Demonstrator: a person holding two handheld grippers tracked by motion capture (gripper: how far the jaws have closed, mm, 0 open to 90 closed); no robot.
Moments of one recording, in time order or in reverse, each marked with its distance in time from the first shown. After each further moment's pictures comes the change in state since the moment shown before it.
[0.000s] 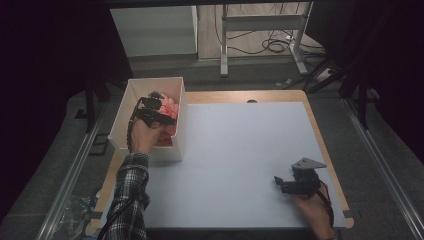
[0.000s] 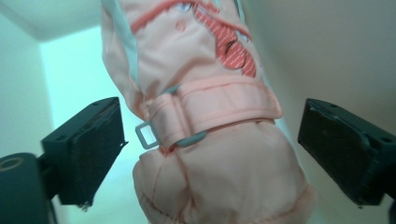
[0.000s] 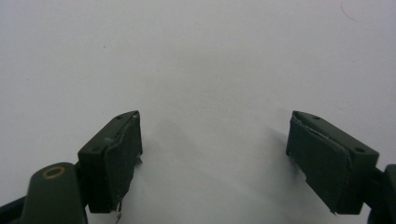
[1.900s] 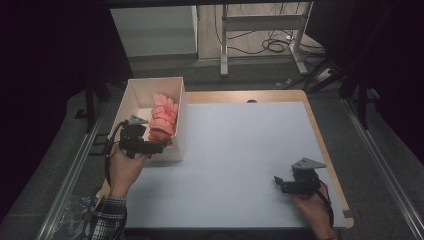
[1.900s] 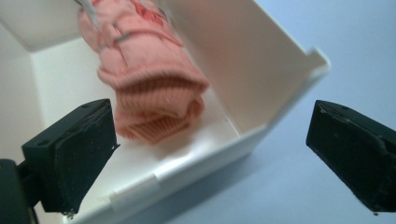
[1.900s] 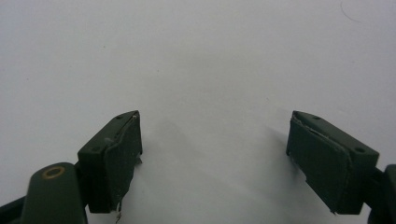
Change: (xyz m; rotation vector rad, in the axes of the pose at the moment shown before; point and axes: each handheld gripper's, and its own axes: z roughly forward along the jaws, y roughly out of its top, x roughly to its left) left arm -0.017 -0.099 -0.086 -0.258 -0.151 0.111; right arm 0.000 0.000 0.000 0.002 -0.002 -0.001
